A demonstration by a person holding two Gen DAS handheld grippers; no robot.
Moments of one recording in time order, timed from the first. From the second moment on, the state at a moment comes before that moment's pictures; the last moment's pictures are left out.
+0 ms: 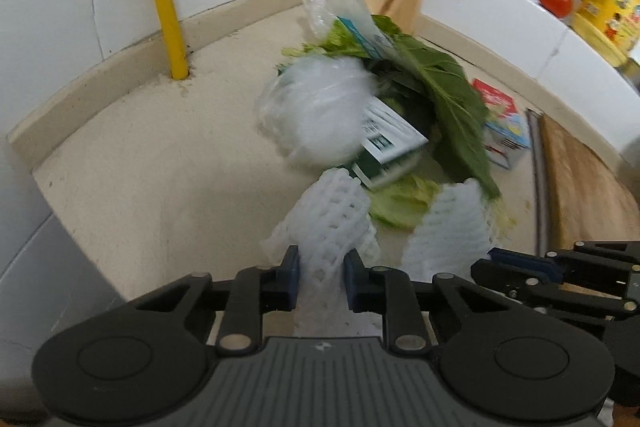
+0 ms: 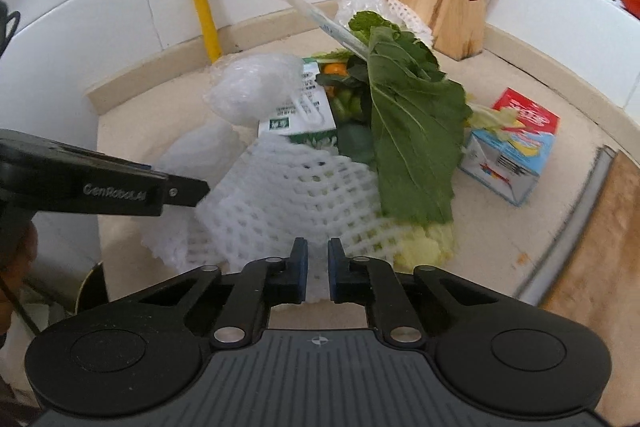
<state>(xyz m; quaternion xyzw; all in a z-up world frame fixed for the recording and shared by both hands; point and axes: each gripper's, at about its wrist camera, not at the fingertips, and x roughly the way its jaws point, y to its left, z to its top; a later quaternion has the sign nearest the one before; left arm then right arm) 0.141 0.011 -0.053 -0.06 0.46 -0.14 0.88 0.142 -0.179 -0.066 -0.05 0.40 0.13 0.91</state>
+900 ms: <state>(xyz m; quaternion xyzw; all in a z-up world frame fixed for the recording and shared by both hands) 0.112 0.012 -0.059 -0.03 0.44 -0.11 0.89 0.090 -0.170 -0.073 -0.11 0.38 0.12 0.91</state>
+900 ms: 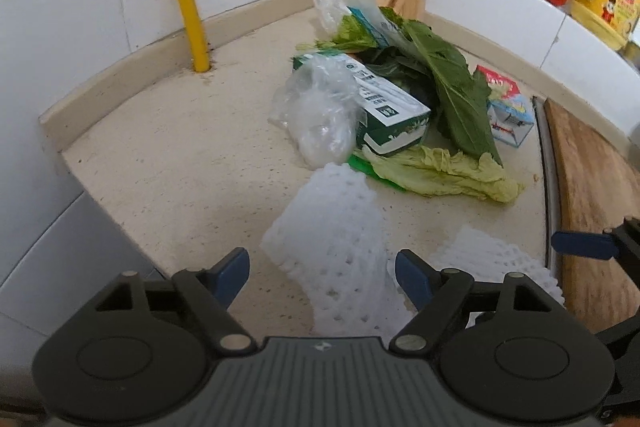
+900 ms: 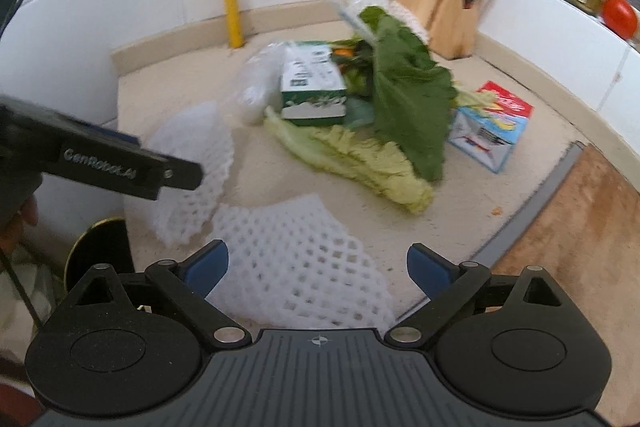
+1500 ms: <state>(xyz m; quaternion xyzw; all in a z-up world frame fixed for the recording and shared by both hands) 0.100 0.010 -0.058 -0.03 0.45 -0.12 0.88 0.091 -0.175 -0.072 -0.05 0.42 0.15 0.89</state>
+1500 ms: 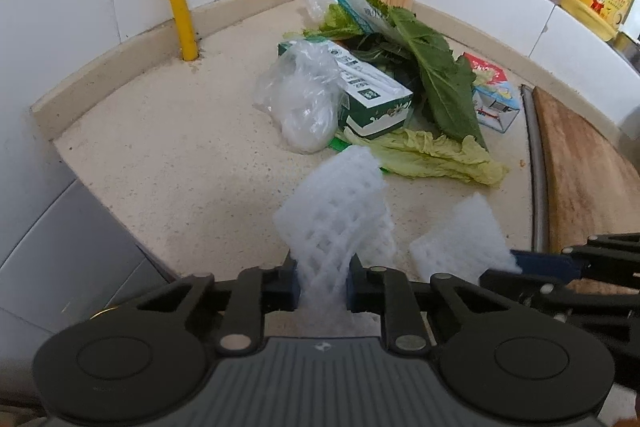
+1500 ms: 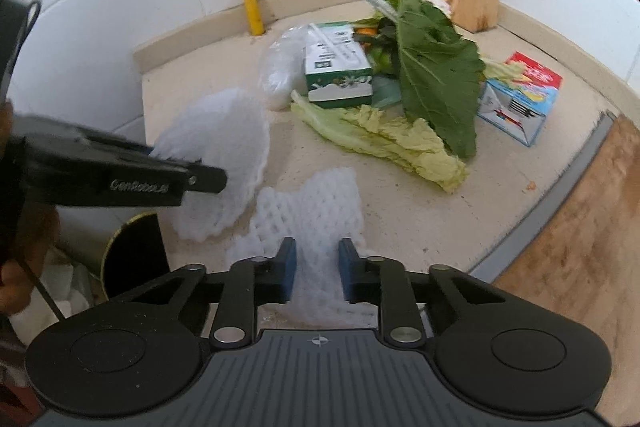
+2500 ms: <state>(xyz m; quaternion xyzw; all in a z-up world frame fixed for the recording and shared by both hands) 0.032 0.065 -0.022 -0.05 0.39 -0.06 0.92 0.056 -0.138 -0.036 -0.04 0.34 0.16 0.92</state>
